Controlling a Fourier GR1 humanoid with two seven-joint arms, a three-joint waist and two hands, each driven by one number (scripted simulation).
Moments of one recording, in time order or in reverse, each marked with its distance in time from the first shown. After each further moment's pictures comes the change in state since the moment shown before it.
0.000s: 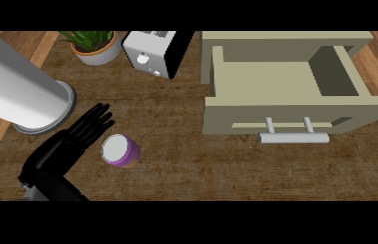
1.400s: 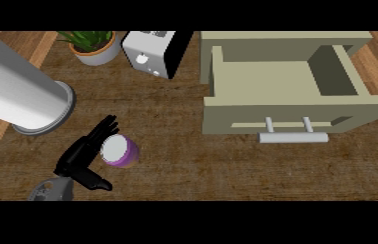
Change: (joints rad) left arm -0.221 0.022 0.059 0.839 -0.407 -0.041 -0.645; right arm -0.007 0.044 -0.130 -0.026 -0.066 0.117 0.066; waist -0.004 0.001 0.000
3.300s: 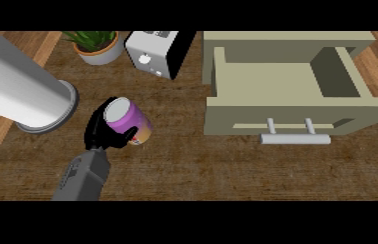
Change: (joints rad) left arm -0.166 -0.204 0.141 -0.039 0.225 0.332 0.056; right arm 0.027 0.050 -0.036 -0.061 -0.067 0.014 0.067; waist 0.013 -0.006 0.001
